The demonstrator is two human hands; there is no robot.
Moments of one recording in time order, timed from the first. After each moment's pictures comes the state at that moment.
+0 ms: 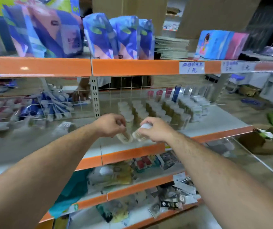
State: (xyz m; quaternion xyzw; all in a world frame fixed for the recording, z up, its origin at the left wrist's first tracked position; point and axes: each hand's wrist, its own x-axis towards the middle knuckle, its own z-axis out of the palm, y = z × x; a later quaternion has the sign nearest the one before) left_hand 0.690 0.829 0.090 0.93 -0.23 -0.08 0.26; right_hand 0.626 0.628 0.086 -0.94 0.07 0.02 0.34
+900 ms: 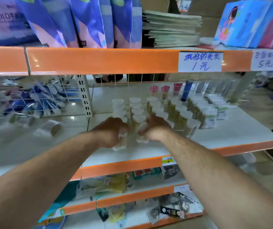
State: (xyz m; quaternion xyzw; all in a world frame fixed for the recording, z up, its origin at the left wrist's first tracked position) left_hand 0.766 0.755 0.034 0.96 -0.23 -0.09 0.13; right_hand 0.746 0.562 0.046 -0.97 0.06 0.06 0.21
